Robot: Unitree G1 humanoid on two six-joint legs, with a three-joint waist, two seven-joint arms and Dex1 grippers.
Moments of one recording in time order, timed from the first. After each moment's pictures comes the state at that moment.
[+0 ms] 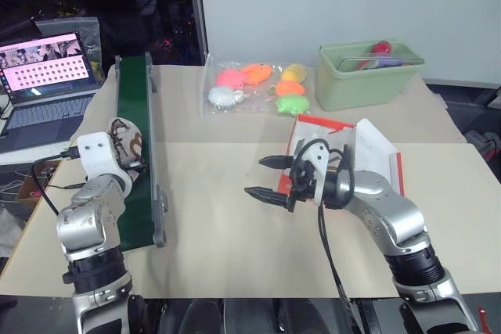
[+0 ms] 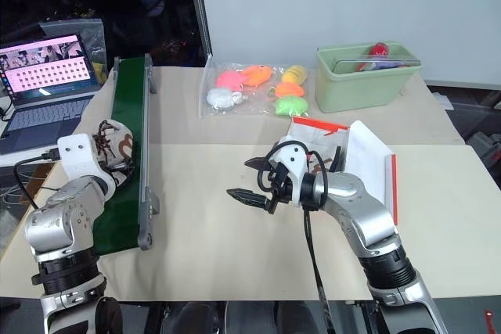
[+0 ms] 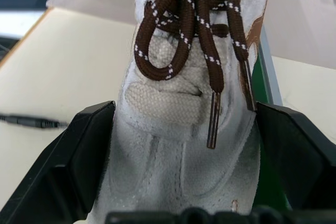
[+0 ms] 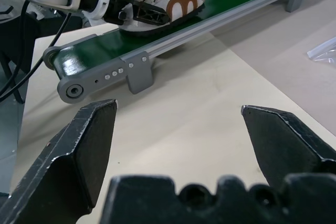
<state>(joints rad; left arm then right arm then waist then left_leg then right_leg) -0.38 0.27 0.46 -0.28 -0.16 1.10 0.03 -0.44 -0.46 0.19 -0.29 0.45 0.60 0.82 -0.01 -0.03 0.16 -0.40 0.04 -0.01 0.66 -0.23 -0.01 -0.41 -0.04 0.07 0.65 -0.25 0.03</state>
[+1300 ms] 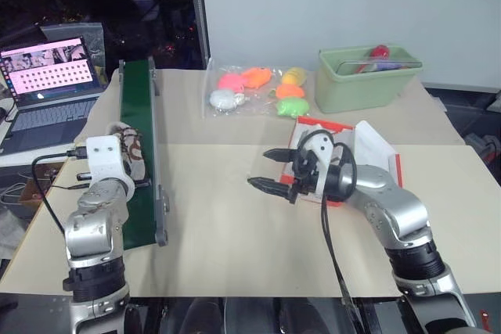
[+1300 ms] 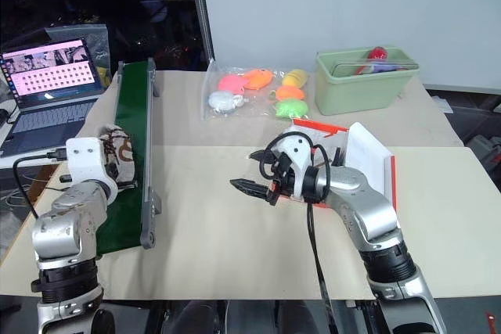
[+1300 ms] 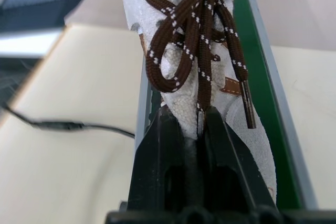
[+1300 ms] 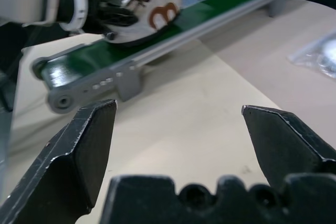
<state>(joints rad) -0.31 0.37 0.24 -0.30 -0.01 0.94 0.06 -0.51 -0.44 0.14 -0.24 0.46 0.68 0.76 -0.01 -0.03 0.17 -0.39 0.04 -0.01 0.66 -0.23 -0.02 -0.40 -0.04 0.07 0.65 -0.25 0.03</state>
